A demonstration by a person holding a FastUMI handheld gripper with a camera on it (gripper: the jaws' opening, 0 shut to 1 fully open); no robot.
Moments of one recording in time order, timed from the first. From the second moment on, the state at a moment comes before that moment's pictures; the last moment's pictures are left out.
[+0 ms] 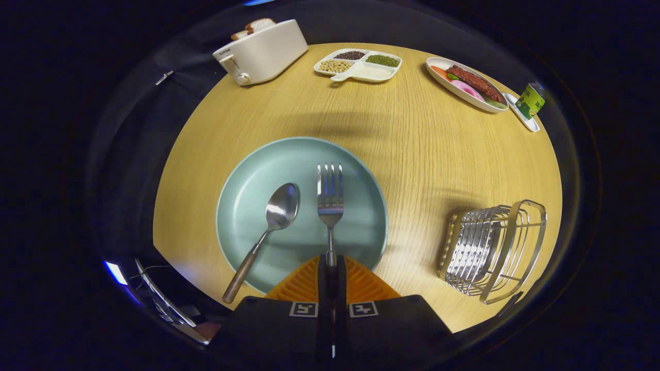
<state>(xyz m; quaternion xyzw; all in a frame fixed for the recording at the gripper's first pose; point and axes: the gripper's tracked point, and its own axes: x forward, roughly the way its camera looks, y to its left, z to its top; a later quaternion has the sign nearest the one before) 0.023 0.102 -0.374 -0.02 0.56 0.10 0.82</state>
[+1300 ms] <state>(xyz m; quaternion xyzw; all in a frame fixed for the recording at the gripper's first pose) -0.022 -0.087 -0.294 -0.13 0.69 0.13 0.70</state>
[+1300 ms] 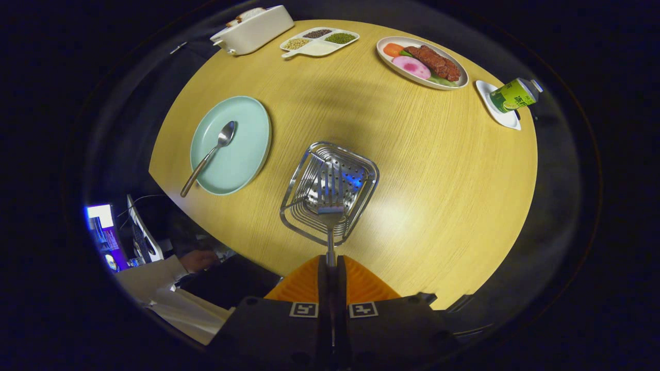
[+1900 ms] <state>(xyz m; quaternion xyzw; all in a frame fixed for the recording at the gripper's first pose) -0.013 -0.087 -0.303 -0.12 0.71 0.11 0.68</state>
